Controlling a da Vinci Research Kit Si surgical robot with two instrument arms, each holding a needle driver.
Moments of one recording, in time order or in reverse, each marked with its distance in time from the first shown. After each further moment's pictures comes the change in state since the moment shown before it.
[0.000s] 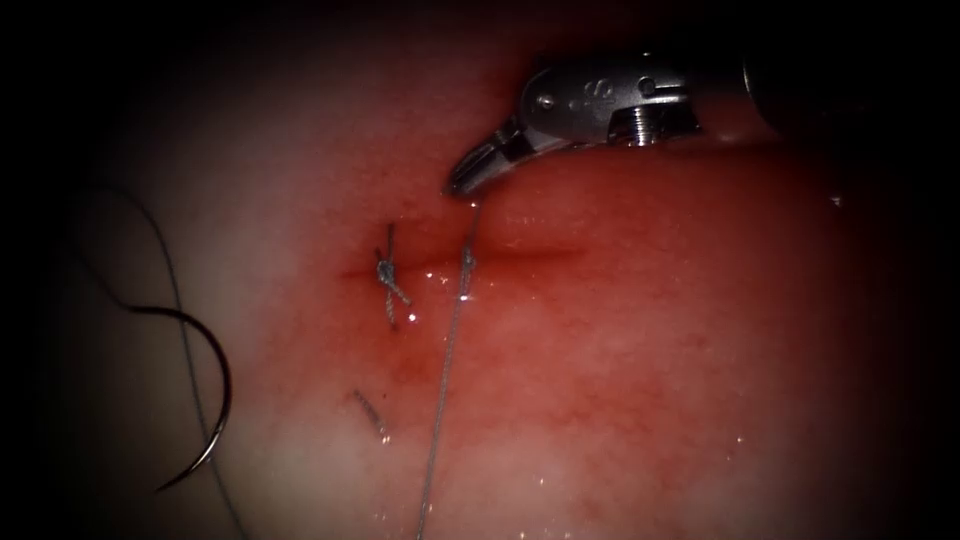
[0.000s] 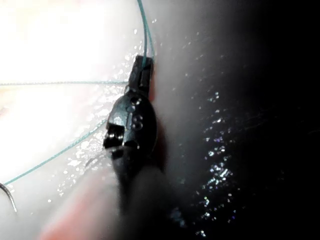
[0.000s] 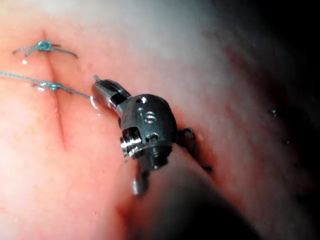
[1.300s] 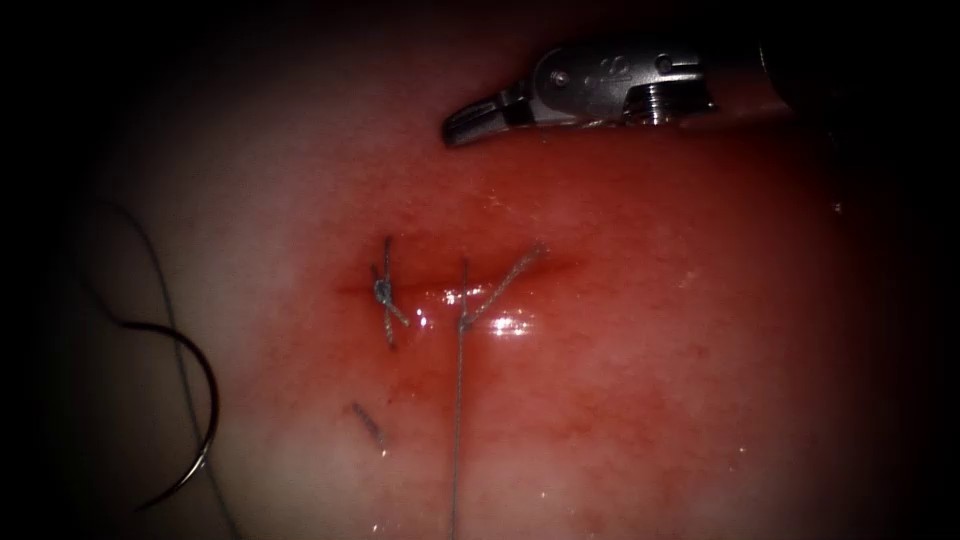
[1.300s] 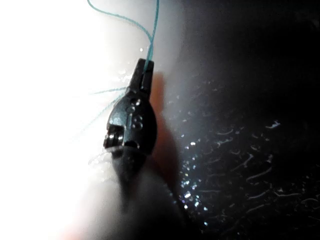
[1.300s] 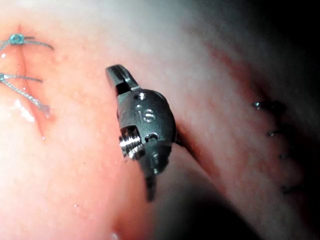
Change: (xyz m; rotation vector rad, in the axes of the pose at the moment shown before) right arm 0.001 -0.001 0.000 -0.193 0.074 -0.023; left arm 0.008 0.000 0.002 -0.027 0.010 0.057
